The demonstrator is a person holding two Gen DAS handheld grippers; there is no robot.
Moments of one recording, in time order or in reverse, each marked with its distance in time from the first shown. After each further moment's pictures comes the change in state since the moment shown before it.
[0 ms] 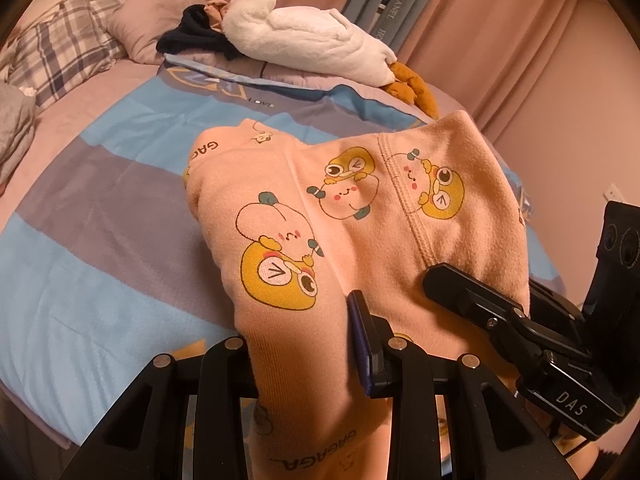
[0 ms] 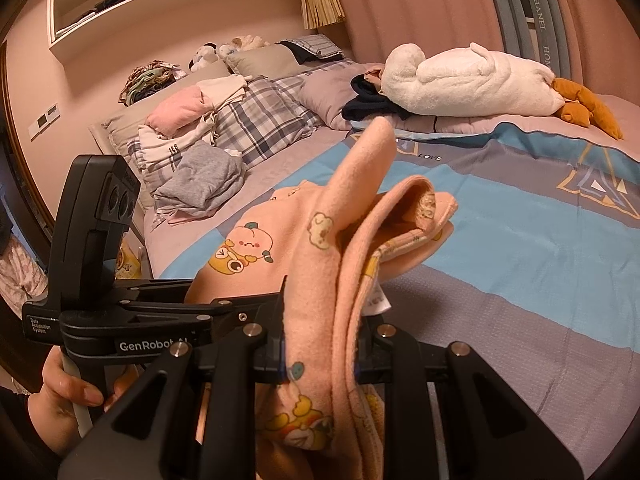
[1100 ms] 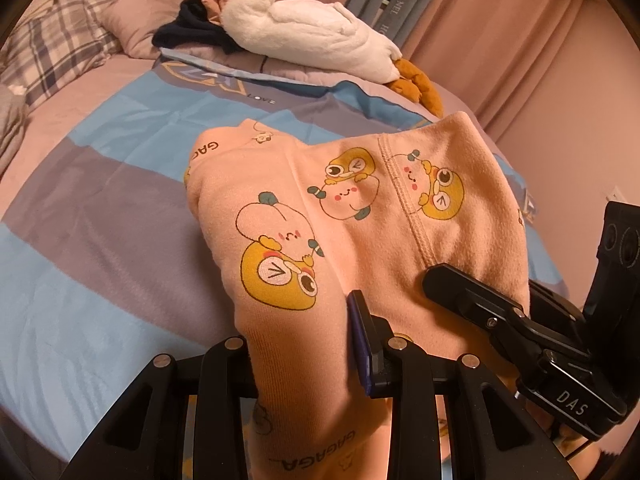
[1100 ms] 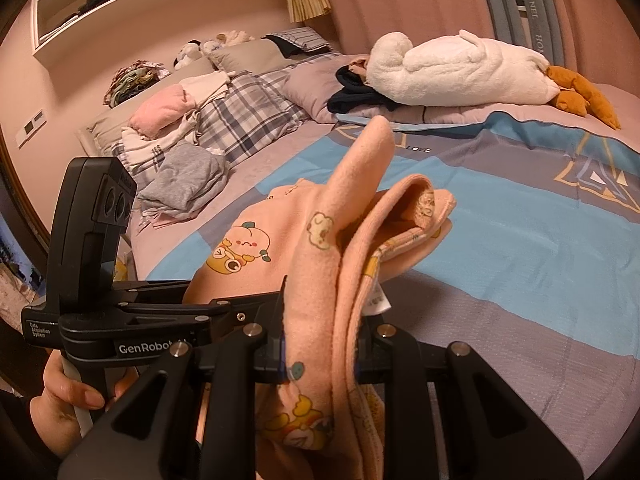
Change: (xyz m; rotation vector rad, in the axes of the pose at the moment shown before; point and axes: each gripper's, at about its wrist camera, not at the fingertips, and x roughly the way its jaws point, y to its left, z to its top) left arm 0.013 0.009 0.012 -0.006 0.016 -0.005; right arm 0.024 -0.014 0.009 0.023 0.023 -0.021
